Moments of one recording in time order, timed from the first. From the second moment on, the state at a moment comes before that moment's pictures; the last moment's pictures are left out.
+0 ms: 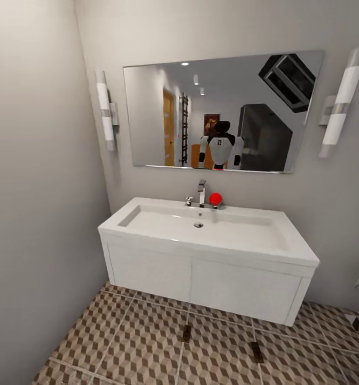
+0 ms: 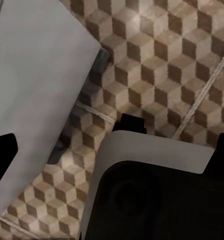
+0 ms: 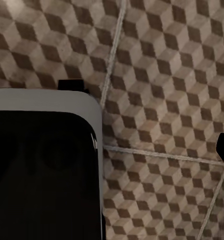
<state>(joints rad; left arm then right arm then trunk) -0.20 0.03 -0.15 0.00 0.36 -0.05 0.12 -0.12 -0.01 0.16 0.03 -0.14 -0.10 -0.17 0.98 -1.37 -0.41</state>
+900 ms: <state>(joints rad) -0.20 0.02 -0.14 0.00 0.36 -0.04 0.12 -0.12 0.00 0.16 0.03 -0.06 -0.11 -0.17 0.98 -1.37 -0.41</state>
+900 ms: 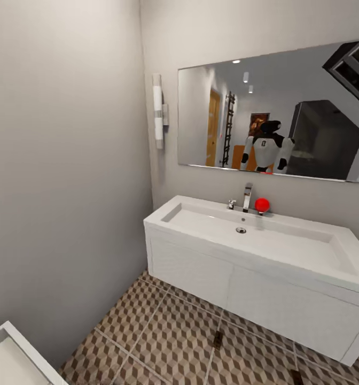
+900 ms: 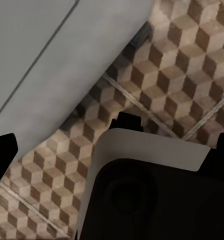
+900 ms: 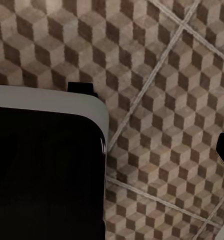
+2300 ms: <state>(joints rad) -0.20 0.02 -0.14 0.00 0.36 -0.04 0.12 -0.12 0.00 0.17 0.03 -0.05 -0.10 -0.17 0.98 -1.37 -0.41</state>
